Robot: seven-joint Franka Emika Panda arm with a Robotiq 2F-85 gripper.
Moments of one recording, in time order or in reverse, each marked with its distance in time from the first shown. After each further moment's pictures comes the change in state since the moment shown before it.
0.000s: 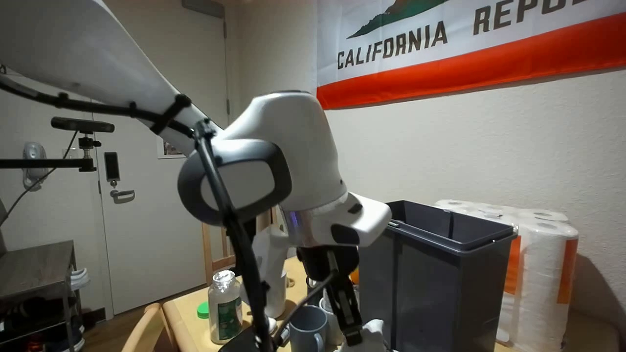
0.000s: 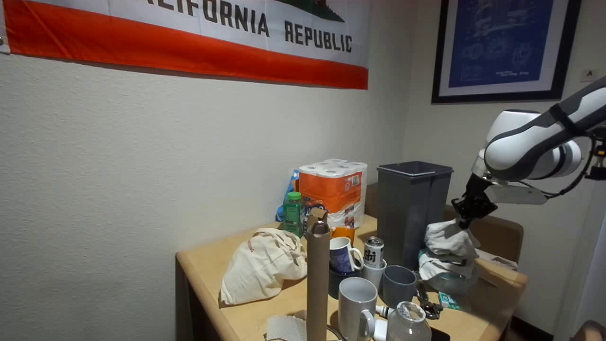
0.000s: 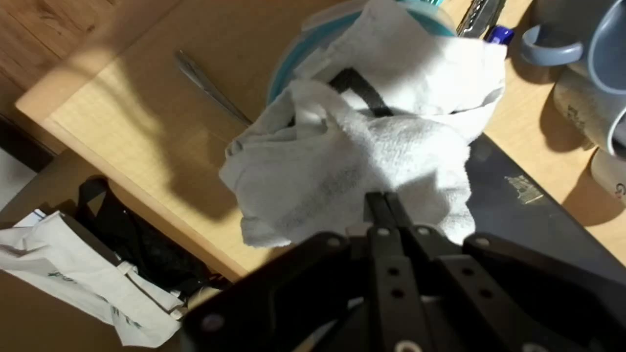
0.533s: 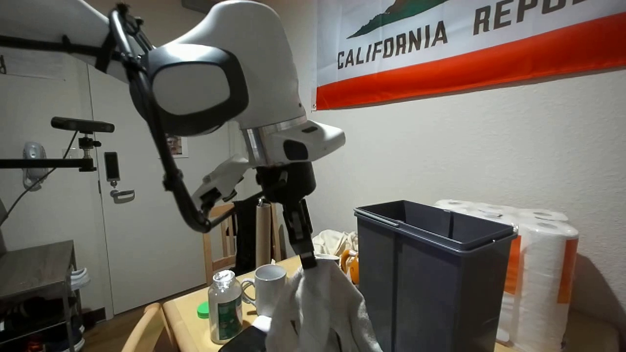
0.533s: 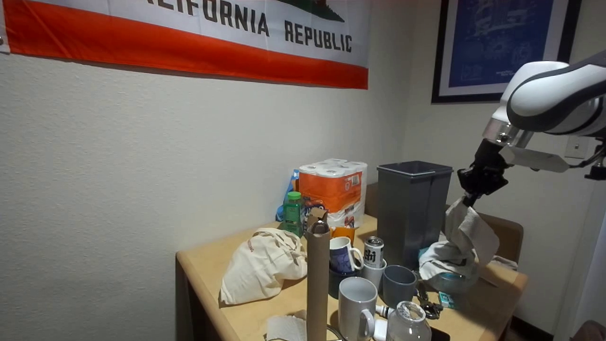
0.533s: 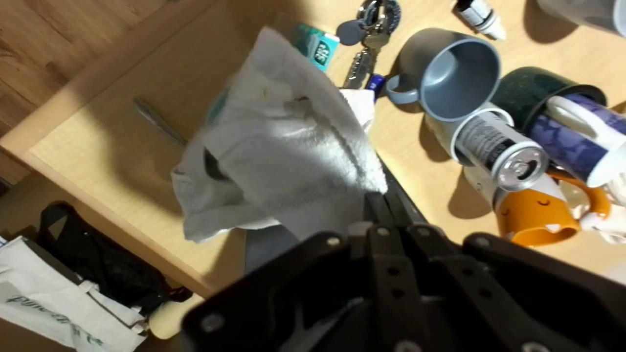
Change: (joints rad) arm 0.048 -0.262 0.039 -0.006 0.071 -0.276 0.044
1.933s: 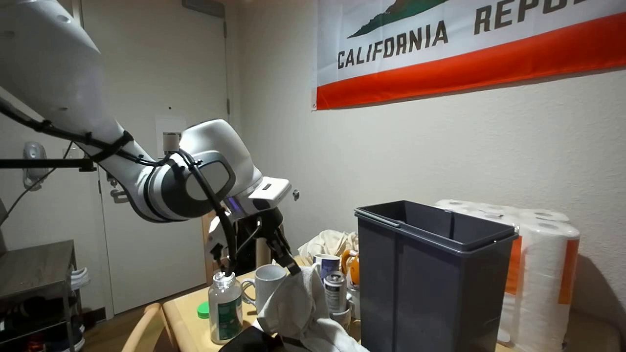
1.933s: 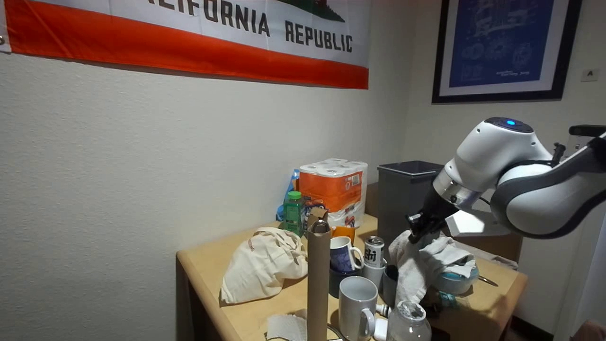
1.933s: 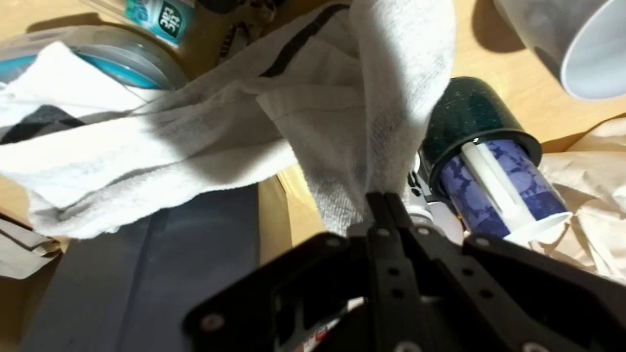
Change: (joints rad) arm -0.073 0.193 0.362 -0.183 -0.421 0.603 0.503
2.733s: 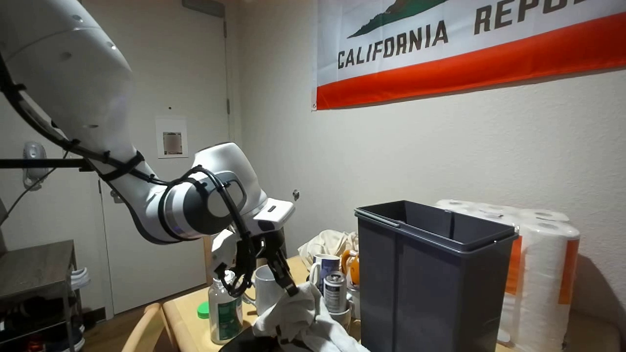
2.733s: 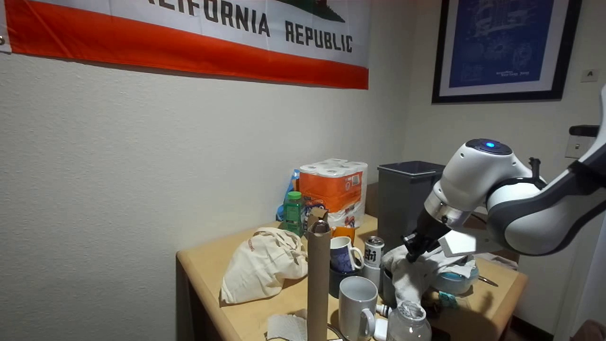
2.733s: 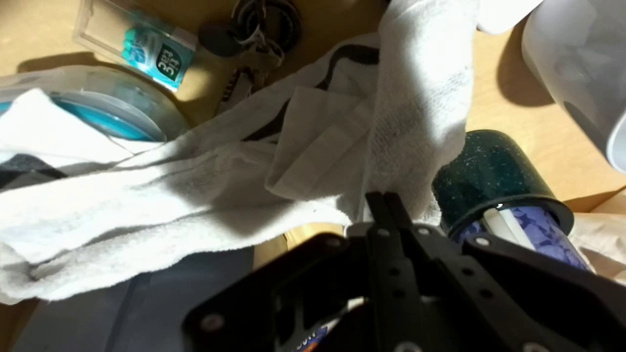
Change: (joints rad) arm -0.048 0.128 0.041 0.040 -0.183 -0.003 0.134
